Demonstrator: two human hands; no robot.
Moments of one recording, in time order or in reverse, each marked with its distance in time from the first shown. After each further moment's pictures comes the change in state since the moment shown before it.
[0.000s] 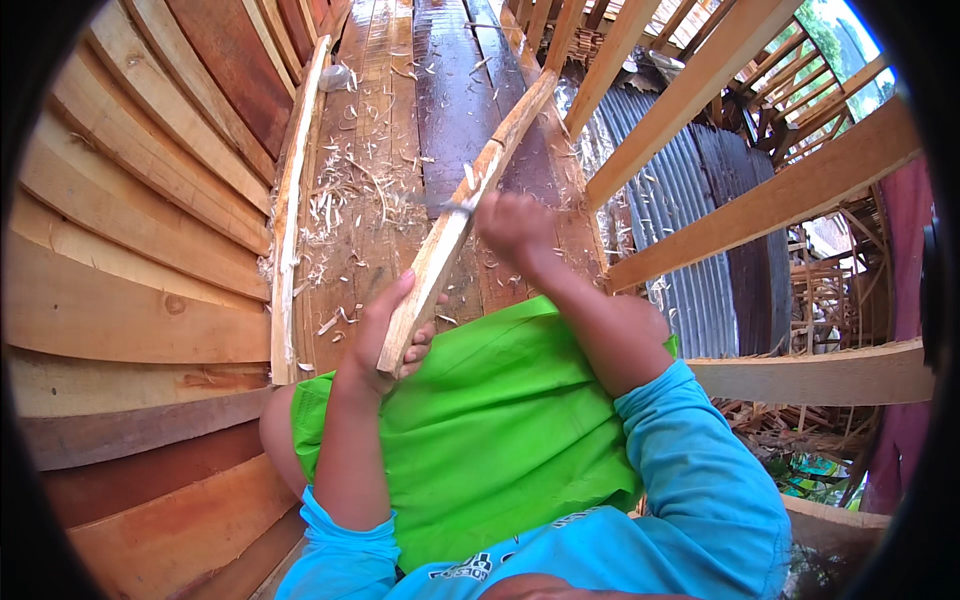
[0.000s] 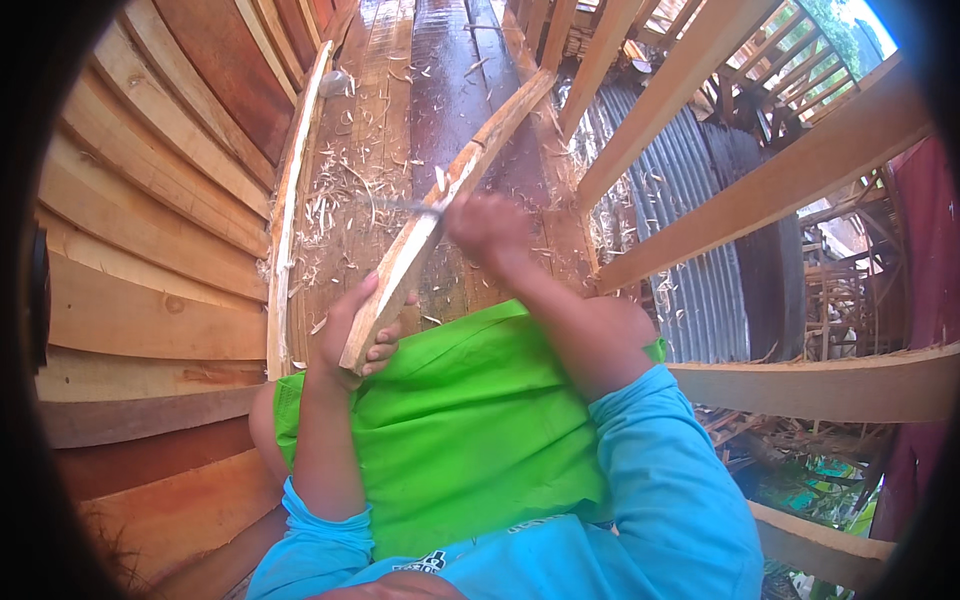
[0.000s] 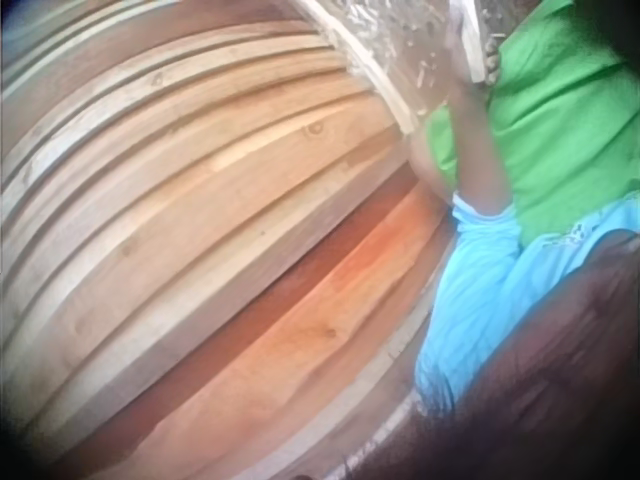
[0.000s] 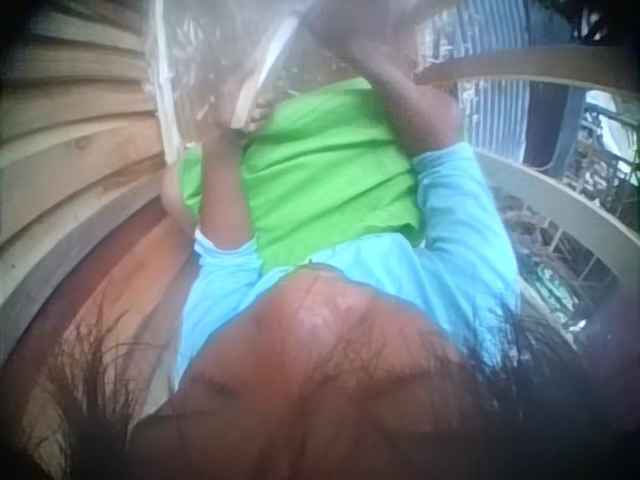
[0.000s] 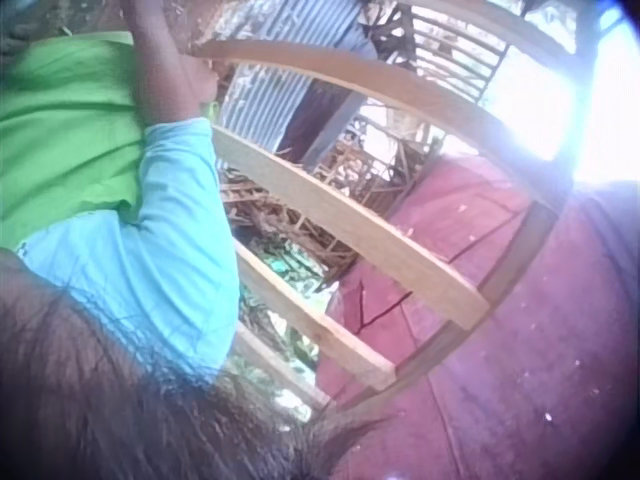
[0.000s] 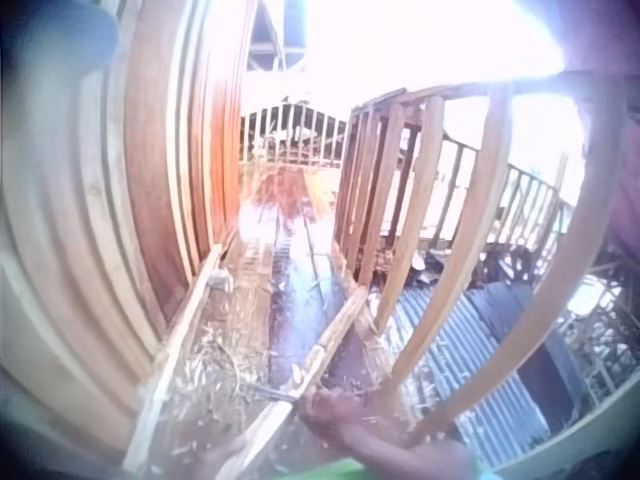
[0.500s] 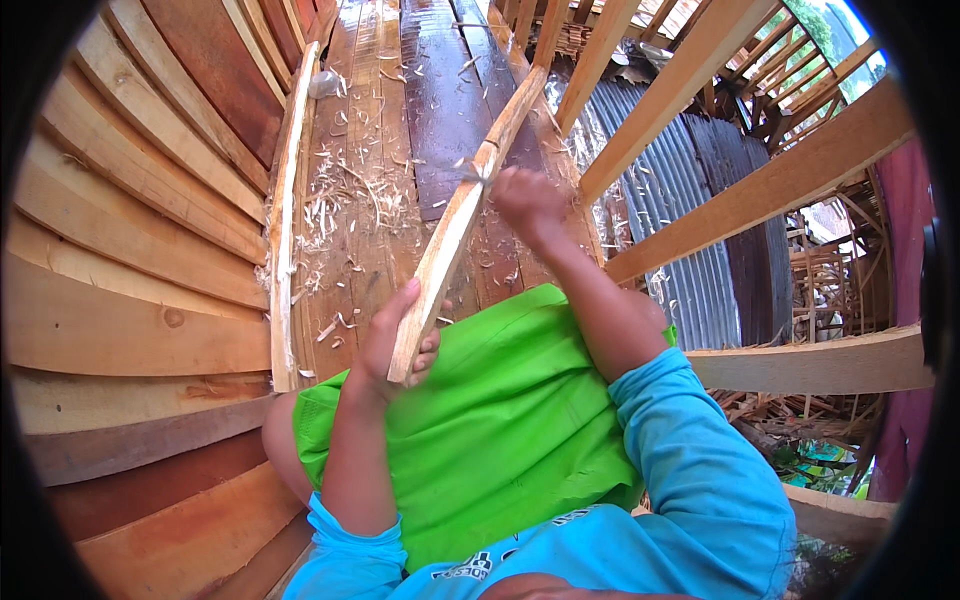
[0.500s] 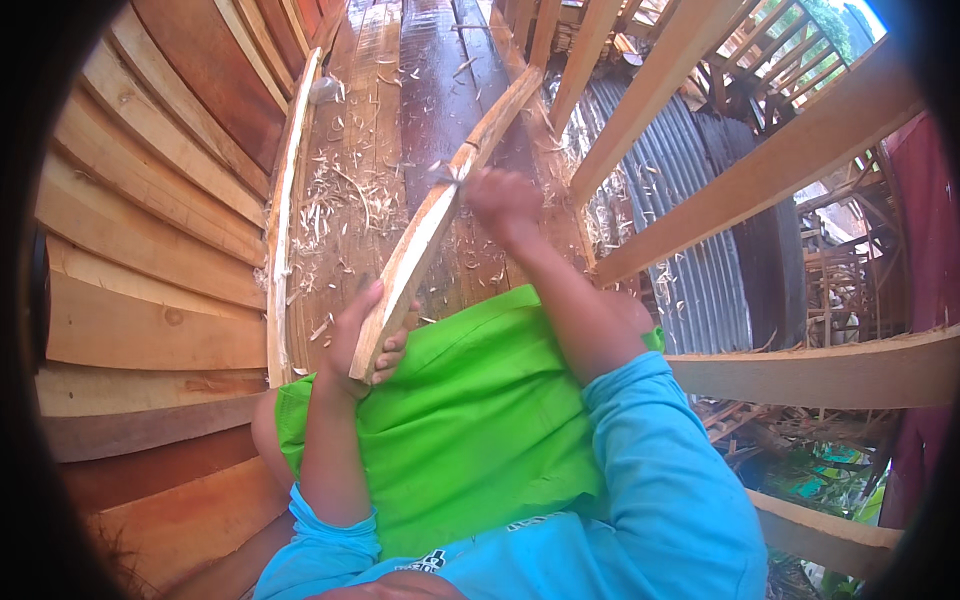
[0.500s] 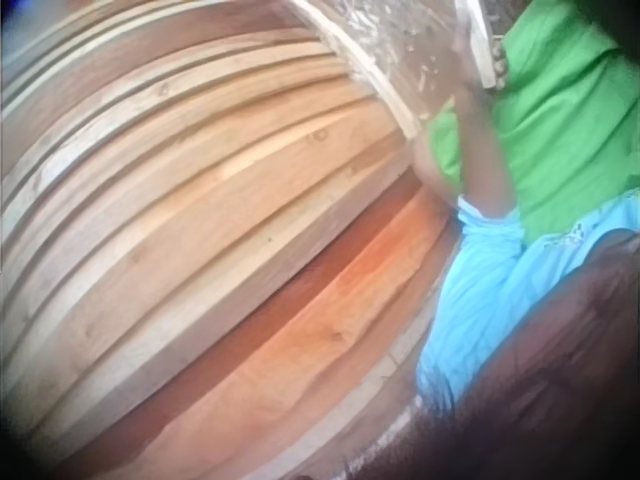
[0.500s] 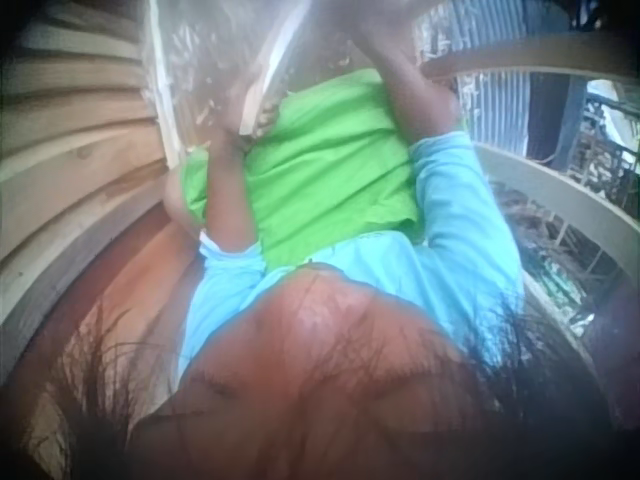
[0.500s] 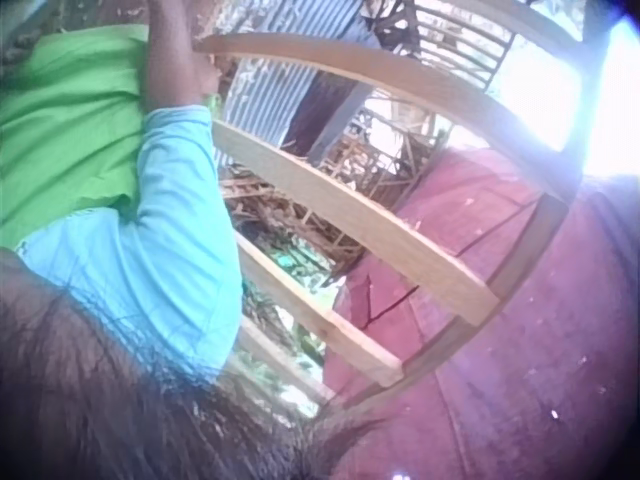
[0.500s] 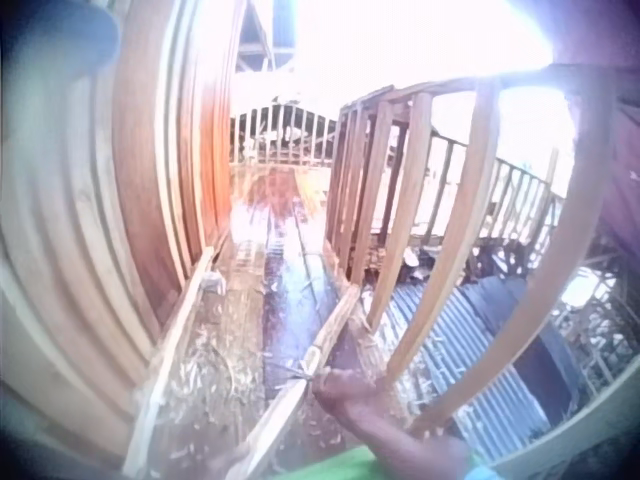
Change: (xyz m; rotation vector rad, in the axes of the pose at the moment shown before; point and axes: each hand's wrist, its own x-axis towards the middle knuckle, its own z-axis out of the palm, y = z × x) left_hand 0.002 -0.003 0.012 0.067 0.029 0.004; right_hand 0.027 0.034 0.010 -0.017 0.109 0.018
